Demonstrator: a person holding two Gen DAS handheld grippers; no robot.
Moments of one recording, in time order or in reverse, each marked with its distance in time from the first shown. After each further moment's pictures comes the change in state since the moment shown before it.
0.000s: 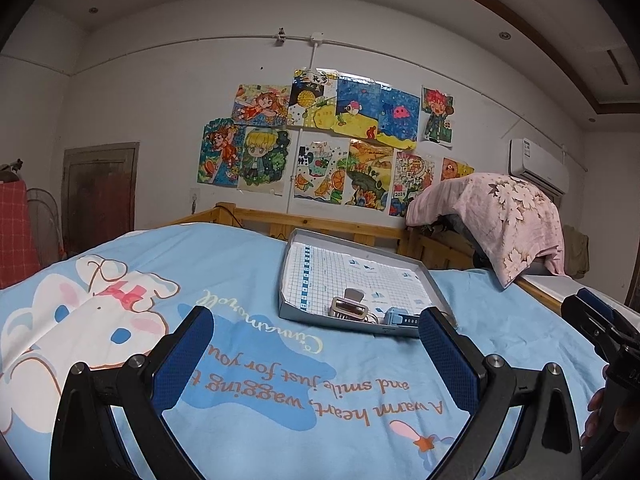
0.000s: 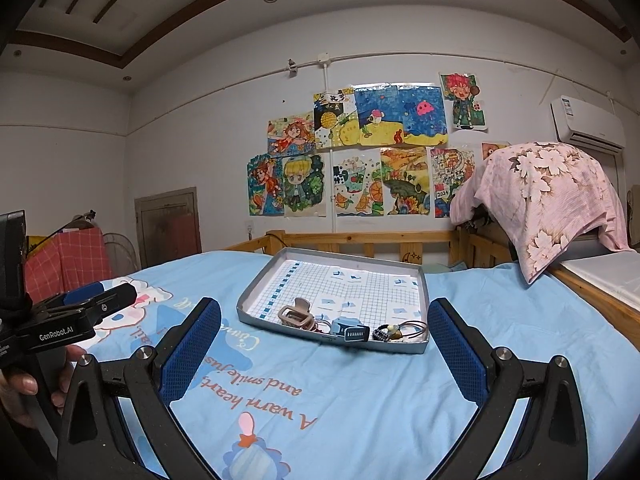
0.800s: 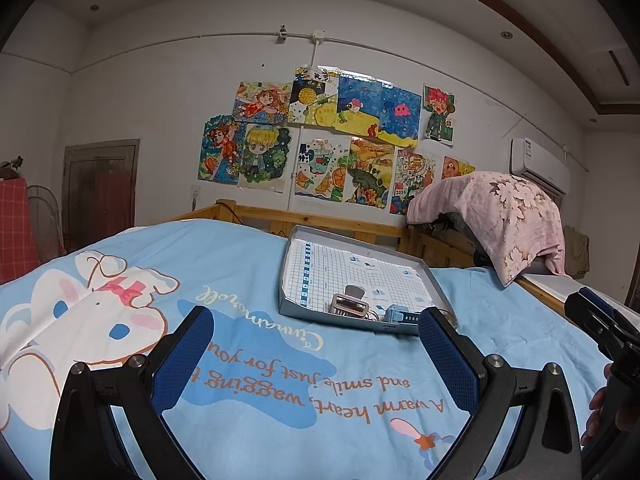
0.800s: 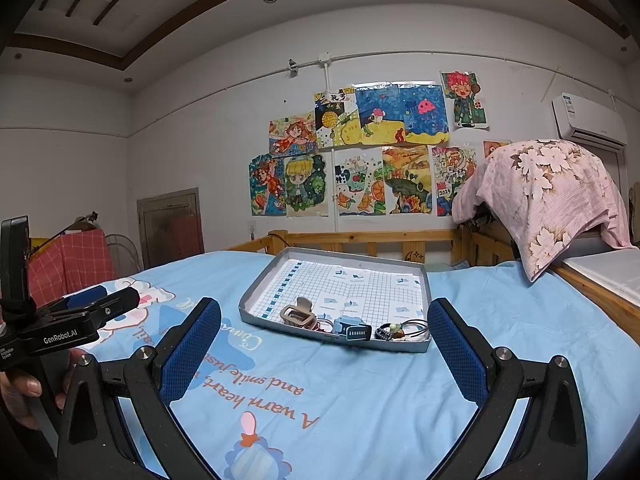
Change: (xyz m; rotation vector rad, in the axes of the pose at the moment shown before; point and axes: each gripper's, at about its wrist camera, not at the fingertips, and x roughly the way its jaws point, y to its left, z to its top) left arm 0.000 0.001 0.000 0.001 0.004 -0.001; right arm 0.000 0.002 -0.002 0.003 -0.001 0.007
